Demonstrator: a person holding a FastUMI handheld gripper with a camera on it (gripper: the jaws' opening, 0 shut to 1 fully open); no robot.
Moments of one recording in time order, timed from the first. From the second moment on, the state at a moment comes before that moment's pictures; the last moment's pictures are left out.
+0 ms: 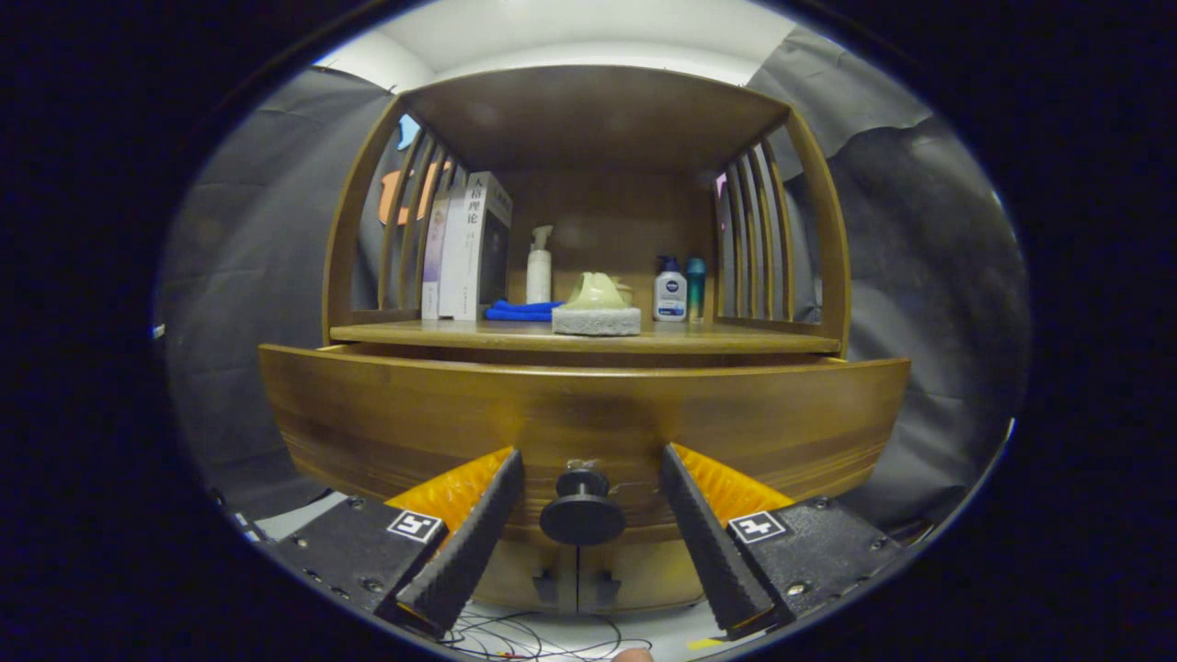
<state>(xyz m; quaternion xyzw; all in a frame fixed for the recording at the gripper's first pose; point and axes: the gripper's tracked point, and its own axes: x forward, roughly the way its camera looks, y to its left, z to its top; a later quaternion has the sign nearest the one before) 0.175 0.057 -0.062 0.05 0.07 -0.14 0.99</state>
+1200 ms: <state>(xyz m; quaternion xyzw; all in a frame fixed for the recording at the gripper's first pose) 0.220 0.044 -0.059 0.06 0.10 -0.15 0.98</state>
